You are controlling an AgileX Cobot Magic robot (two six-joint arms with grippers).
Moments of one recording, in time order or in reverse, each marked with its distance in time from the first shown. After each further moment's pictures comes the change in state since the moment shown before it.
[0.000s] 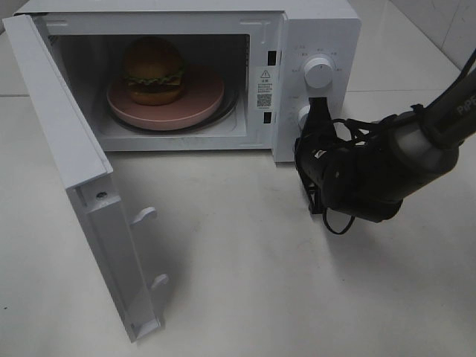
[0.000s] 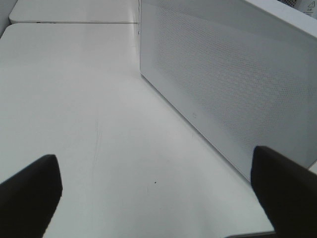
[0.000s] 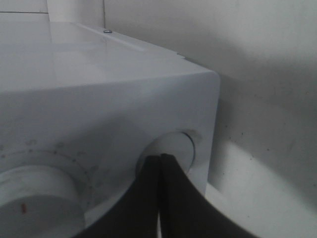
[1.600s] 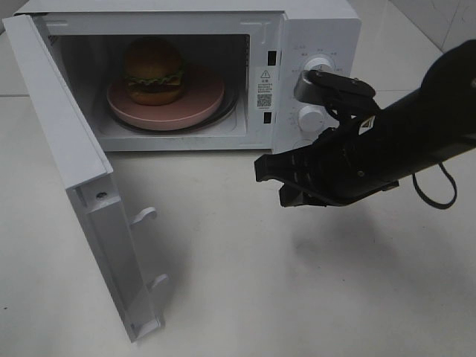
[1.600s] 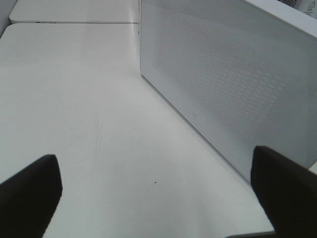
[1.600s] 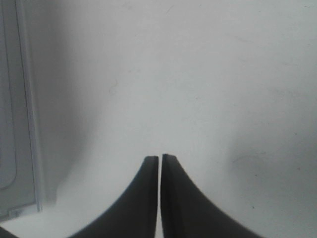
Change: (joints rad) left arm 0.000 0.000 0.000 0.000 0.000 0.000; right arm 0.000 -0.555 0.097 -0.258 1.074 -1.231
